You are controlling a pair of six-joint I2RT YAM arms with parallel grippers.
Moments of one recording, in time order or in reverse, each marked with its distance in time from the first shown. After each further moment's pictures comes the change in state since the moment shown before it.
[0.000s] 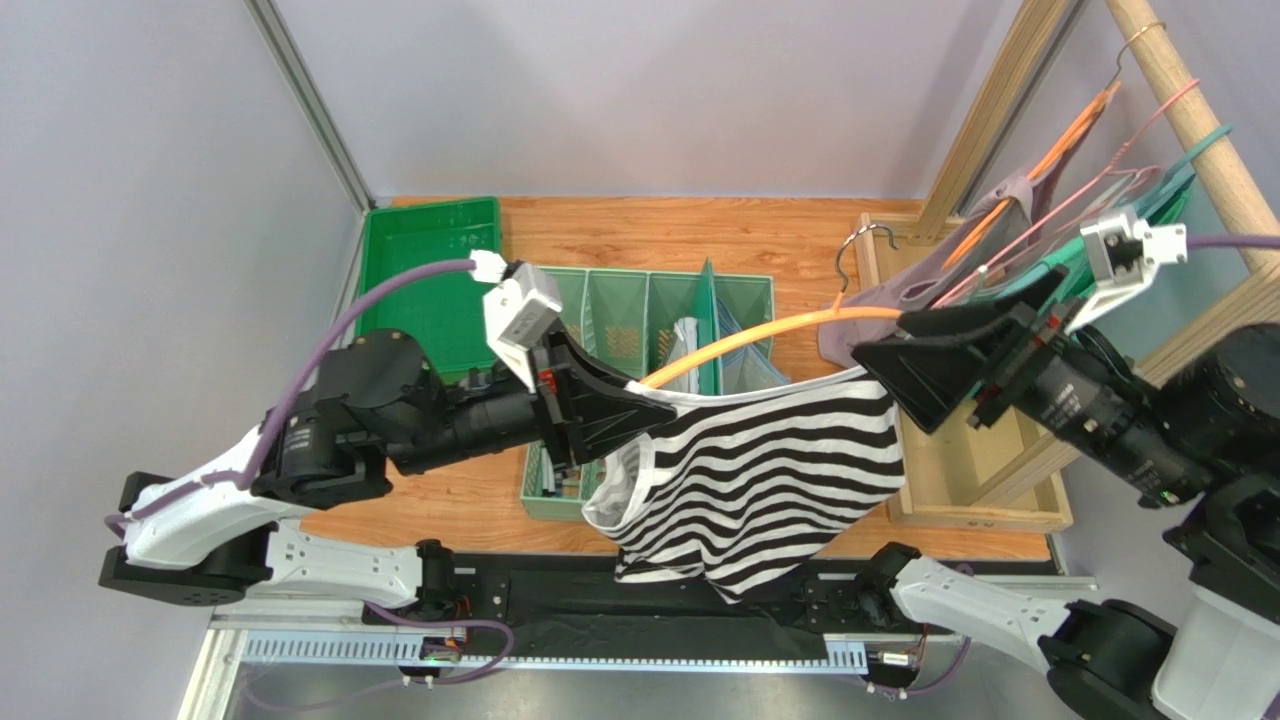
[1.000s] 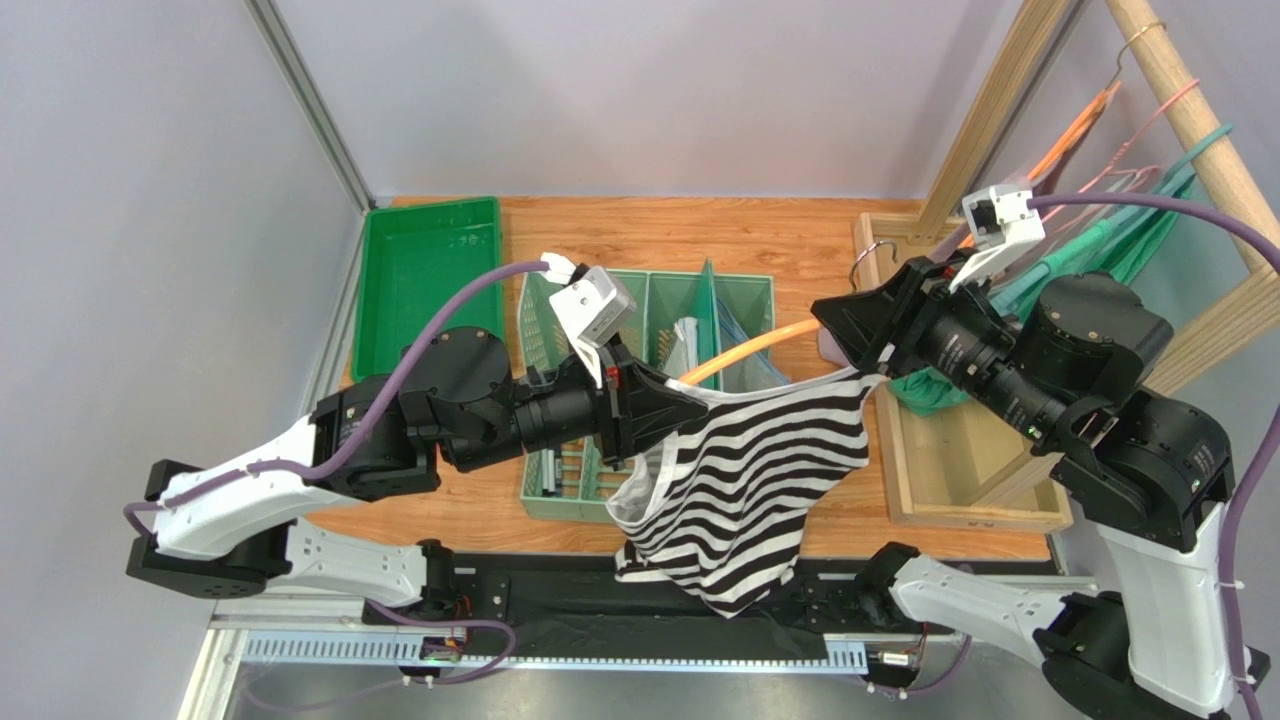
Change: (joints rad) left arm 0.000 0.119 0.032 -0.065 -0.110 -0.006; right arm 0.000 0.075 -0.174 0.095 0.178 -0.022
